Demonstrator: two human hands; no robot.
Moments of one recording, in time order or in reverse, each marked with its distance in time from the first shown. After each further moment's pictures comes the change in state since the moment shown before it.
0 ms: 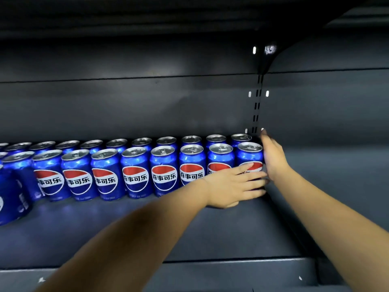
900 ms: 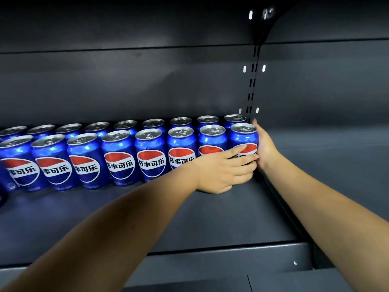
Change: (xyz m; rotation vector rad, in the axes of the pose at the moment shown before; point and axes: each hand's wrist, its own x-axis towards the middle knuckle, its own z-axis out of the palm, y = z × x) left_hand -0.003 -0.002 0.014 -0.052 0.130 0.026; right_hand 0.004 0.022 -0.001 0.353 -0.319 0.321
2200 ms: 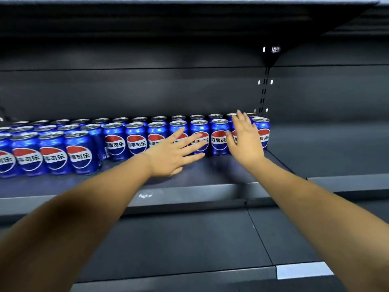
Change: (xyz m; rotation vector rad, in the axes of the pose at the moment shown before) left_hand -0.212 -0.002 -0.149 0.107 -0.204 -0.232; right_hand -0.150 0.061 0.127 -1.646 0.265 -0.809
